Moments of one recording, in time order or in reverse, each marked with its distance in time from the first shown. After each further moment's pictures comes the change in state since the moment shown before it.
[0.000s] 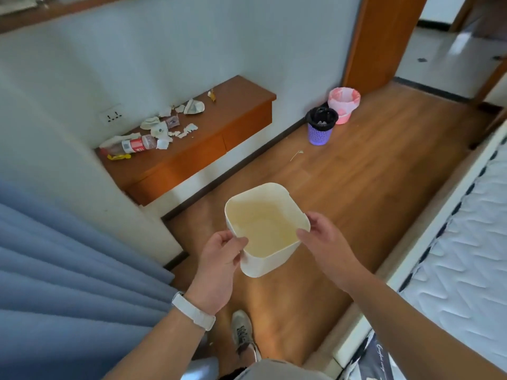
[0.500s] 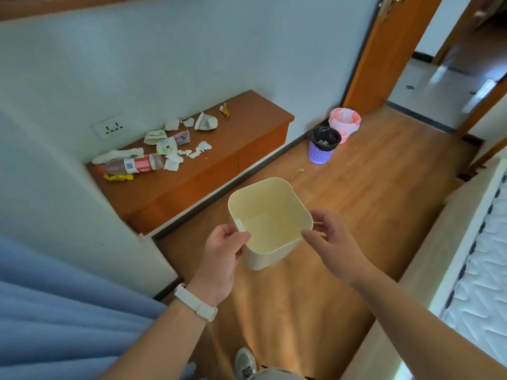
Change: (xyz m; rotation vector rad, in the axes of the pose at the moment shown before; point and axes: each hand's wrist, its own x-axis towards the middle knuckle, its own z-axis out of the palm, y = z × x) left_hand 0.170 0.091 -0.100 -0.085 -0.146 0.012; right_hand 0.148 -0.067 0.112 -0.190 0.025 -0.074
